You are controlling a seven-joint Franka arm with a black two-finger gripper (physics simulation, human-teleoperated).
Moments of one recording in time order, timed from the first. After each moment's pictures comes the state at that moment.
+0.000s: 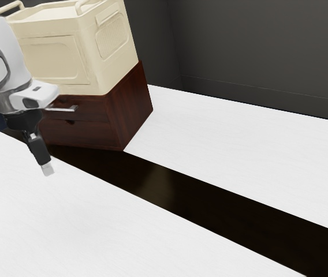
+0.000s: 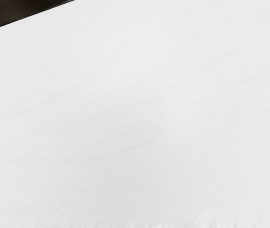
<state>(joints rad) 0.22 -0.20 0.16 -1.81 0.04 1.56 0.76</state>
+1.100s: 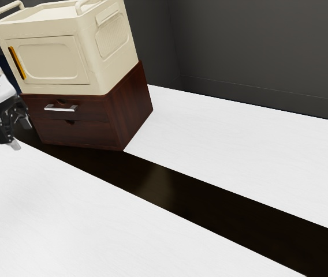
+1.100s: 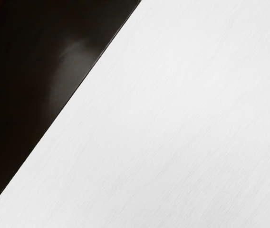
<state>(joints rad) 0.66 0.16 0.01 -1.47 -0.03 1.73 1.60</state>
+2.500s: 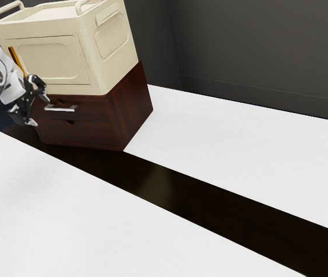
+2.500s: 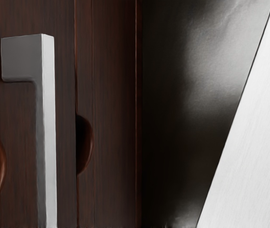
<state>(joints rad) 0.67 0.42 0.00 -1.23 -0.11 2.05 1.97</state>
